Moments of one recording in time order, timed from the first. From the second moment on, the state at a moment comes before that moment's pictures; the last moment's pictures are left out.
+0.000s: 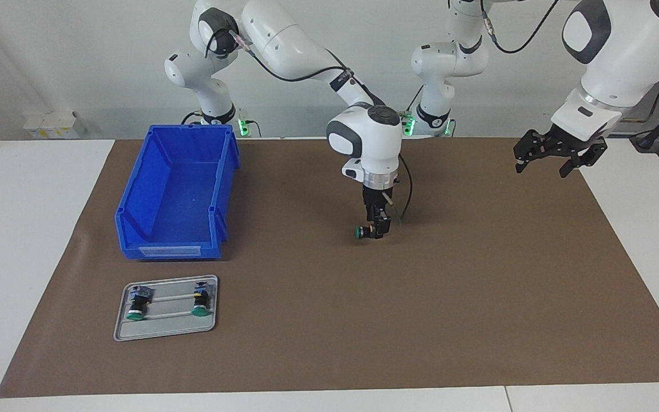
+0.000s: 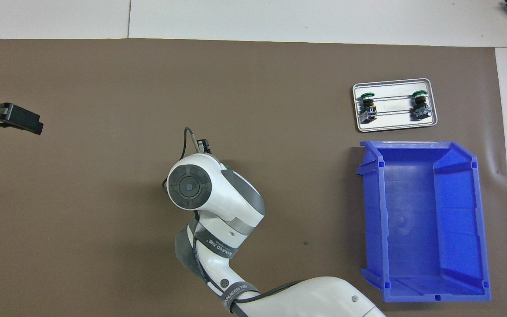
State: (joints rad) left arm -0.03 0.12 0.00 -1.44 -0.01 1.54 0.18; right arm 0.80 0.57 -0.07 -1.49 -0.14 2.27 2.20
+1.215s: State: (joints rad) left arm -0.34 0.00 -0.04 -1.79 -0.15 1.85 0.57; right arm 0.09 0.15 -0.07 -1.62 -0.08 1.93 0.51
